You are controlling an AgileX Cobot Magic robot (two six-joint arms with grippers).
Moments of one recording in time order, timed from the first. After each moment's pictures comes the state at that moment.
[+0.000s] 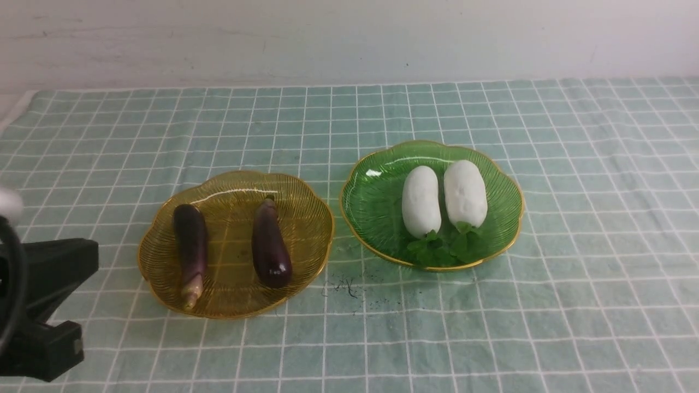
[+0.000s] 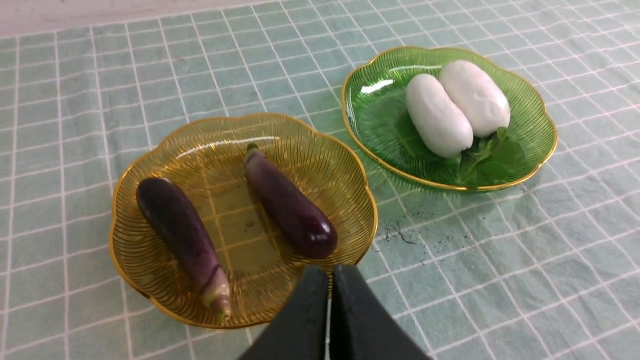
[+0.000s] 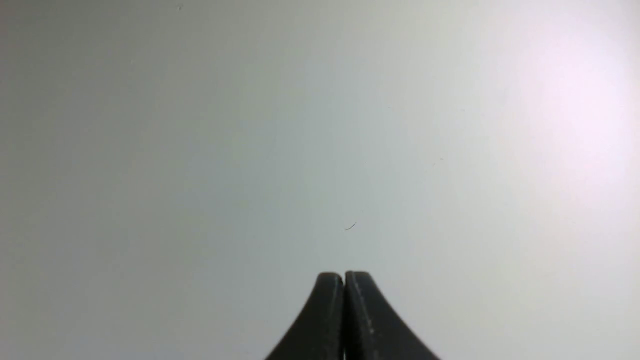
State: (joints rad) right arm 0.19 -0.01 -0.28 0.26 -0.08 -0.08; left arm -0.58 0.59 -0.72 0.28 0.69 -0.38
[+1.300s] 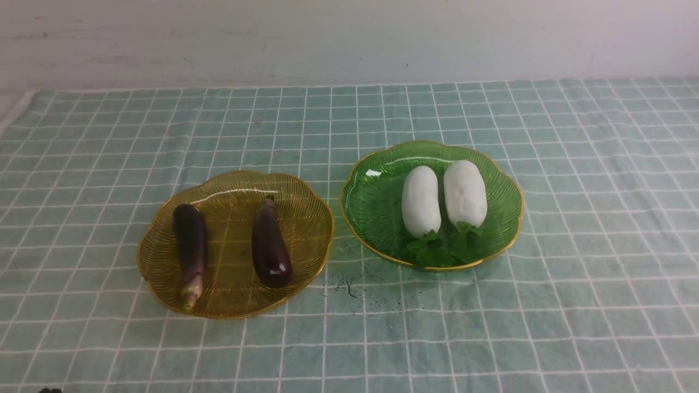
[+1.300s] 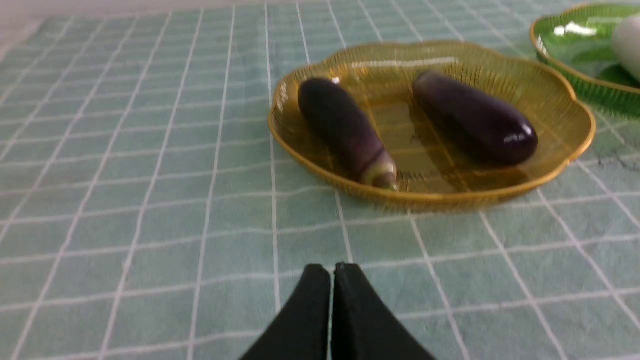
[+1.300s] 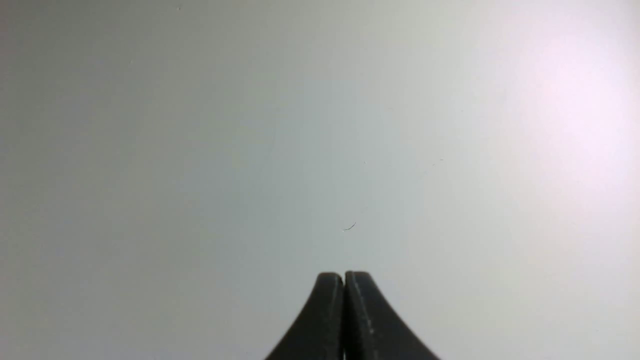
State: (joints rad) right arm 0.19 -0.02 -0.28 0.26 -0.08 -0.09; left arm -0.08 -0.01 0.03 -0.04 0.37 0.07
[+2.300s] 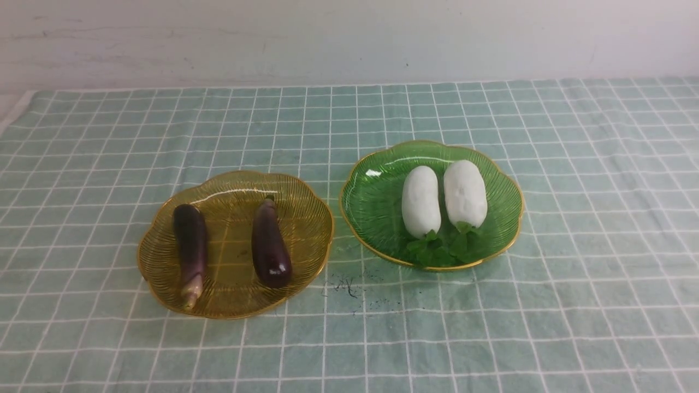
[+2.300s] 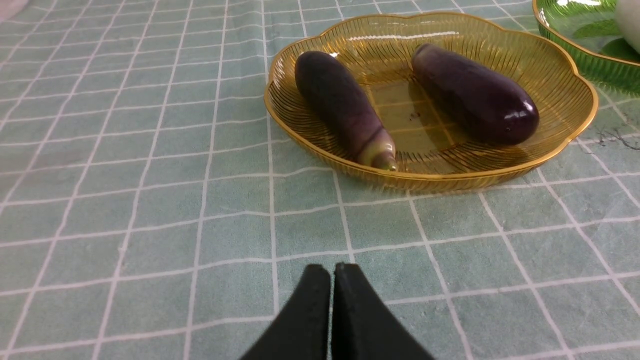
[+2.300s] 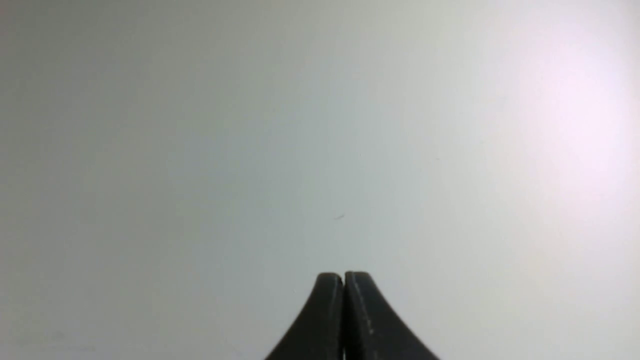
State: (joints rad) right arm 0.18 -0.02 -0.26 0.16 -0.03 -0.18; left arm -0.07 -0.01 0.03 -0.04 0.38 0.07
